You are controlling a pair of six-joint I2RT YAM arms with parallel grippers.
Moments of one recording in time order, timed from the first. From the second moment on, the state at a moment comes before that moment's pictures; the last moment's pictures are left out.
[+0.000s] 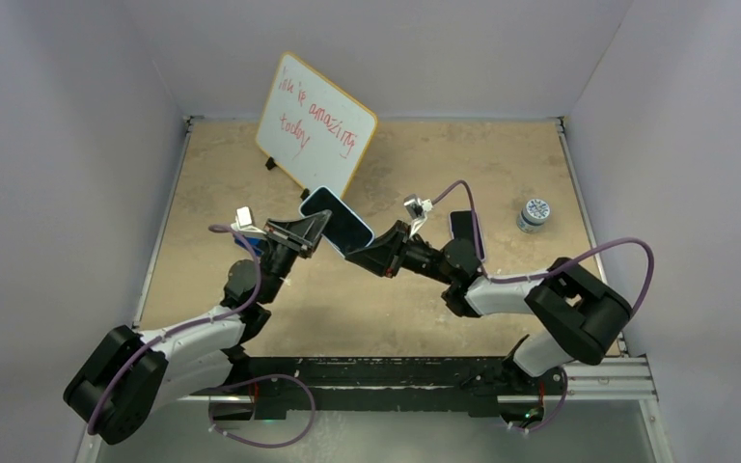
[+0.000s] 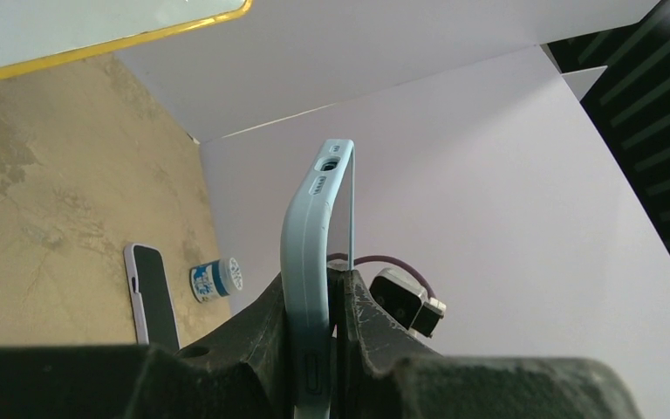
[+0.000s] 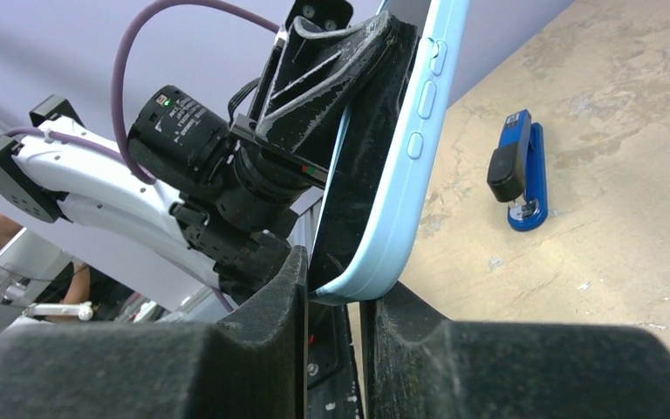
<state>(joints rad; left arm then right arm) -0.60 1.04 0.18 1.12 -0.14 -1.36 0.80 1.51 0.46 1.30 -0.46 0.86</state>
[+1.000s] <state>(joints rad) -0.49 1.06 0.25 1.11 0.19 -1.27 0.81 1.35 0.46 1.00 -0.50 0.42</state>
